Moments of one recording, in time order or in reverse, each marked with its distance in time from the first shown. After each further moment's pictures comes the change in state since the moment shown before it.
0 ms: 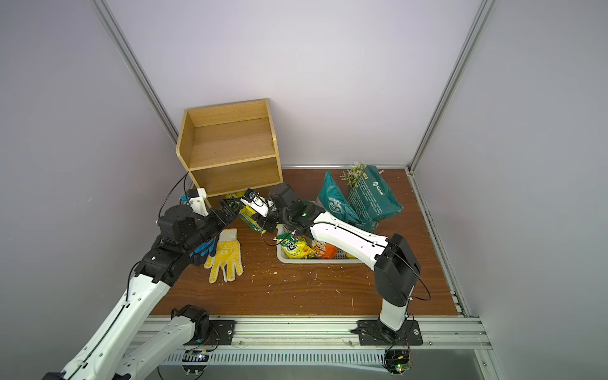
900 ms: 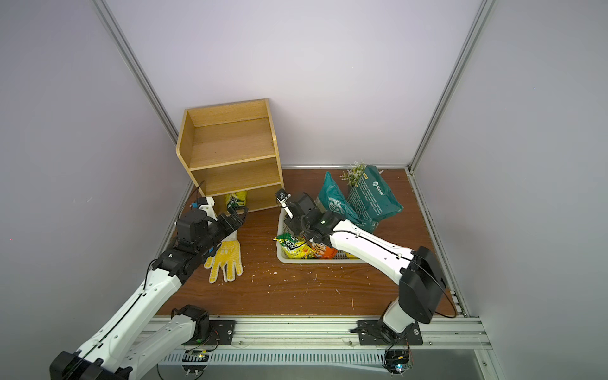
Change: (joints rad) left arm 0.000 0.059 -0.155 0.085 -0.080 0.040; right arm -0.070 -0.130 -0.190 -0.170 0.401 0.137
